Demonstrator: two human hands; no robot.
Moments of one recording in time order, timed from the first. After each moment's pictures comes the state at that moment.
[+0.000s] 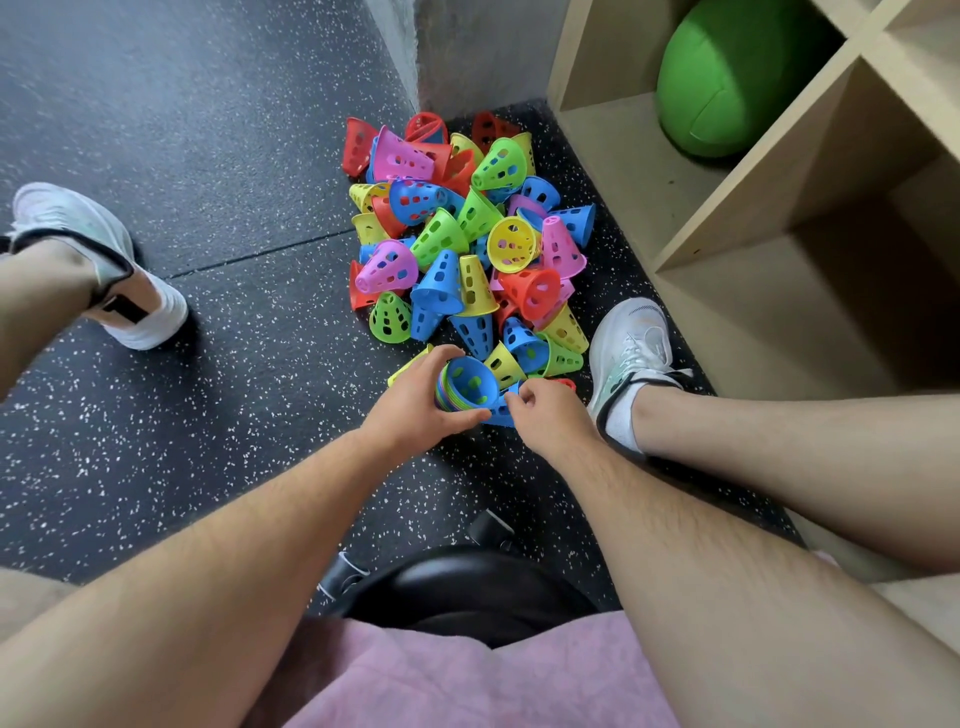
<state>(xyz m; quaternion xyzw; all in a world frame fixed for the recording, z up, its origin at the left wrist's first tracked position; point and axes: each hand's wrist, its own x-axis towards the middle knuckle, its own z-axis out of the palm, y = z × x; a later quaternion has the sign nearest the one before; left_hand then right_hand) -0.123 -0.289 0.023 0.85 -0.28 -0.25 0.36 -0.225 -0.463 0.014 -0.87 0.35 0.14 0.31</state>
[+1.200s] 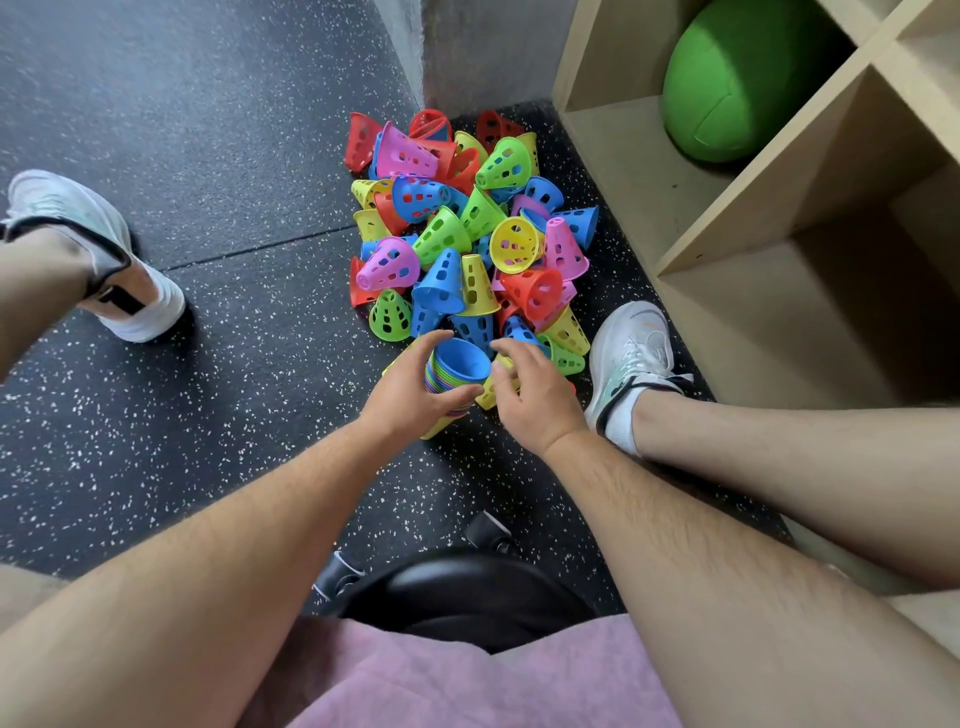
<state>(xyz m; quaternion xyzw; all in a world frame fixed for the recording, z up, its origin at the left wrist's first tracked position) -0.114 -0.292 0.023 0.84 -0.19 -0.27 0.43 -0.210 -0.456 0.030 -0.91 0.20 -0.01 0.36</state>
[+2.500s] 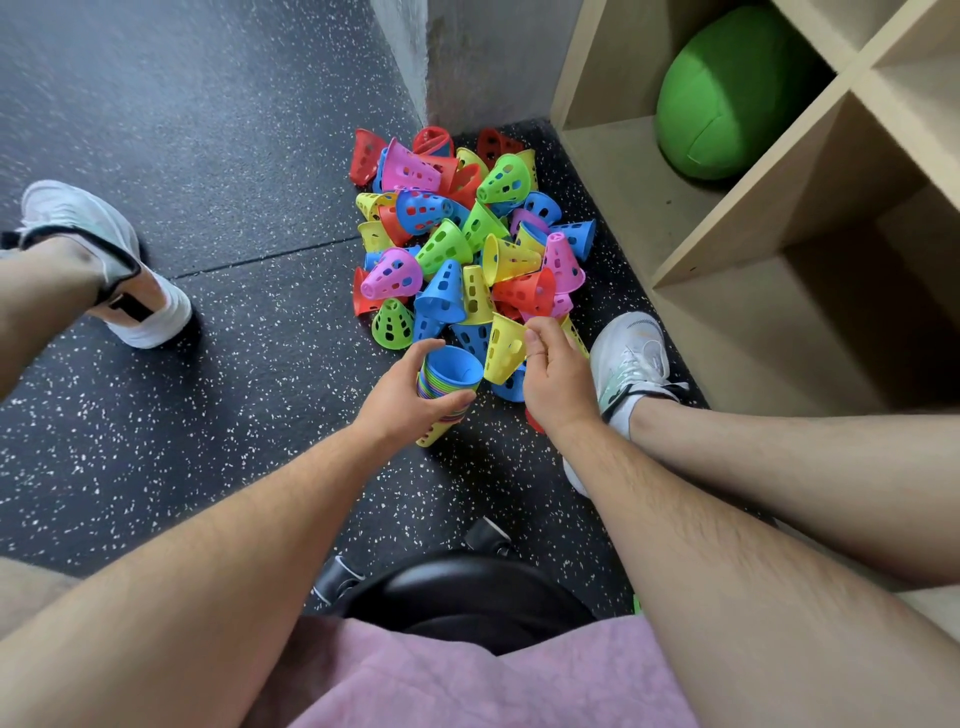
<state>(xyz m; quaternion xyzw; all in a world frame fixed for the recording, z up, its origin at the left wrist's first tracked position) -0.113 -0.281 0.025 0.83 -0.16 -0.30 0.44 -0.200 -0.468 0.048 -0.86 0.28 -0.14 0.40</state>
